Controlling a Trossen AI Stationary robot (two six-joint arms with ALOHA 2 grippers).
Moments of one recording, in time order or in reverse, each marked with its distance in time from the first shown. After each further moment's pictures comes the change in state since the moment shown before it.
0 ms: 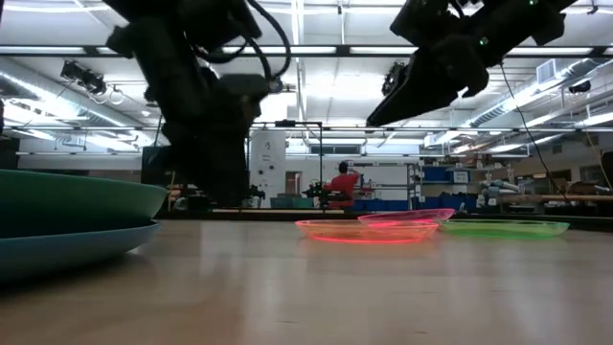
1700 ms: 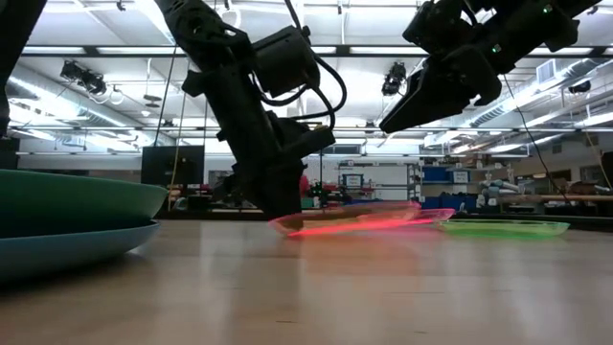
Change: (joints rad) left arm 0.131 0.280 0.205 0.061 -0.004 0.145; right arm 0.000 -0.052 -0.070 0.018 0.018 0.005
